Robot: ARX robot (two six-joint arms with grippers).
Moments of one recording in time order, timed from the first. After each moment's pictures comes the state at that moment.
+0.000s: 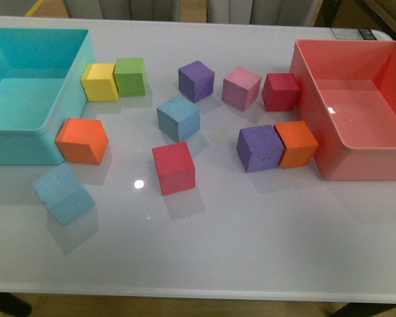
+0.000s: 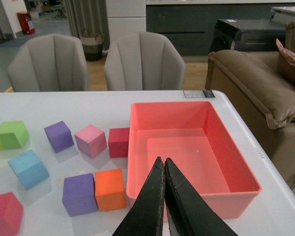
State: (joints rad) left arm 0.00 0.01 0.02 0.00 0.00 -0.01; right arm 0.00 0.59 0.02 0.58 0.00 -0.01
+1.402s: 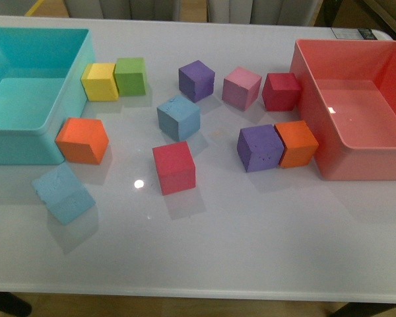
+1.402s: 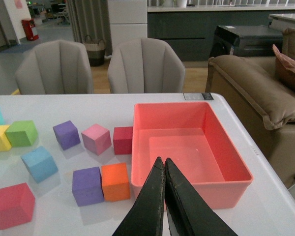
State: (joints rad) left arm 0.00 0.01 0.02 0.00 0.00 -0.01; right arm 0.00 0.01 0.02 0.00 0.00 -0.01
